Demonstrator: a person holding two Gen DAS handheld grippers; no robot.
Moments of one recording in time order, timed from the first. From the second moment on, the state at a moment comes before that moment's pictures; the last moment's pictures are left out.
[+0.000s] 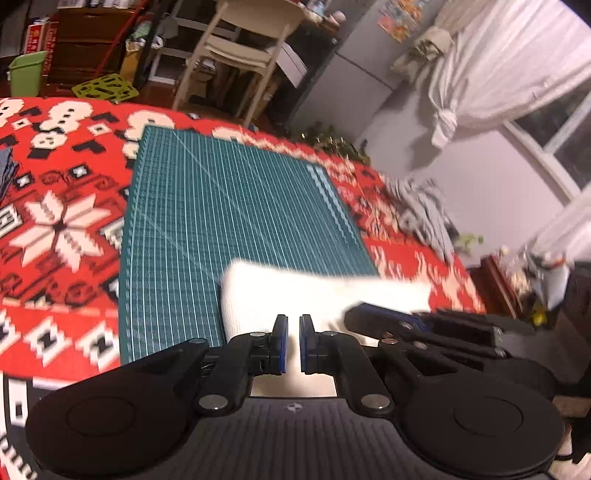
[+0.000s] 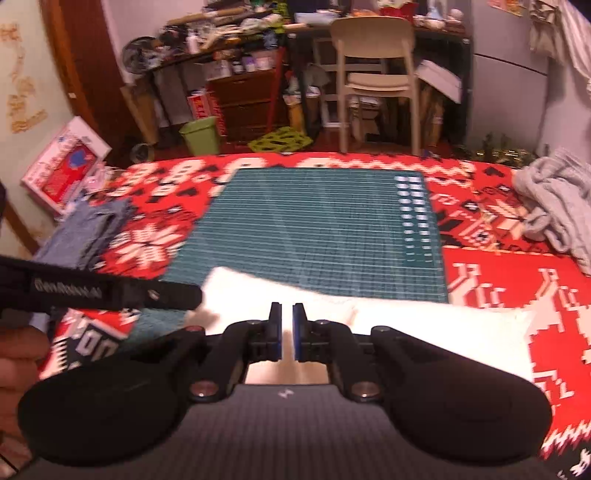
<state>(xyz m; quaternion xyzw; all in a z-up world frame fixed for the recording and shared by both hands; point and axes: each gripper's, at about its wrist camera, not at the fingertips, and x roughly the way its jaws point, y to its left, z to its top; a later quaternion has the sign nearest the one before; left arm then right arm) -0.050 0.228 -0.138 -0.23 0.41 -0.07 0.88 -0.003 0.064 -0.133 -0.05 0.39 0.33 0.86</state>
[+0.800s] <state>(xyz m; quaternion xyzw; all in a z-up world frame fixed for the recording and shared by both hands) -0.084 0.194 -0.137 -0.18 0.43 -0.08 0.88 -0.052 0.041 -0.135 -0.08 0.38 0.34 0.85</state>
